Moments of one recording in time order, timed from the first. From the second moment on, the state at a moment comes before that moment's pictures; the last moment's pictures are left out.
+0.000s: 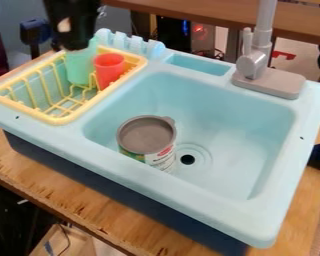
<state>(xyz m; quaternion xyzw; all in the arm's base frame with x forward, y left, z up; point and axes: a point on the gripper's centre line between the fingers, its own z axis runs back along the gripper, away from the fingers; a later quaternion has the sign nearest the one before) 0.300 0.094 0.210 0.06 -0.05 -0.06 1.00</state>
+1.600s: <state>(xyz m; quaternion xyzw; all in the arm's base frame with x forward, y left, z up) 0.349 -0.001 0.126 0.03 0.03 -0.22 0.97</state>
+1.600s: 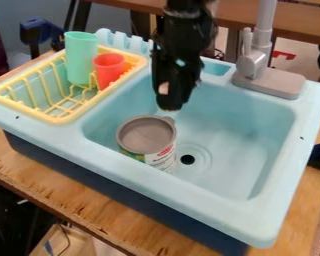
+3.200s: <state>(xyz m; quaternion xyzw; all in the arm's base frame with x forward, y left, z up) 0.347 -0.017 0.180 0.02 -0.06 -0.16 0.99</state>
